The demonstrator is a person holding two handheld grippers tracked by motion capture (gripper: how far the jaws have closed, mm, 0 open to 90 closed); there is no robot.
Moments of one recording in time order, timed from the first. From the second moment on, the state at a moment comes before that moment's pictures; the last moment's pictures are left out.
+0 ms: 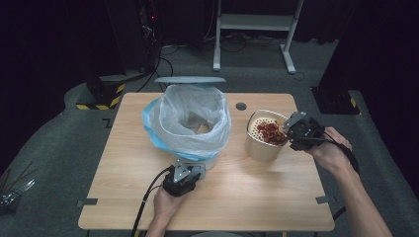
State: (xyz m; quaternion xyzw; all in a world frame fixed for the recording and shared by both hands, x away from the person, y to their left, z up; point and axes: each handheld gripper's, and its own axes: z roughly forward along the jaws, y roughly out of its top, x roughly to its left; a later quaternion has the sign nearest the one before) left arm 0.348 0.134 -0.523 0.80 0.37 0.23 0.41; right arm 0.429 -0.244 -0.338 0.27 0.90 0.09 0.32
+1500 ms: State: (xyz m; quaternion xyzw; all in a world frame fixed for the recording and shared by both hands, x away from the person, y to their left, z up) left arm 0.348 0.134 -0.523 0.80 0.37 0.23 0.41; right arm 0.401 -0.291 -0.363 0.40 0.81 0.37 0.22
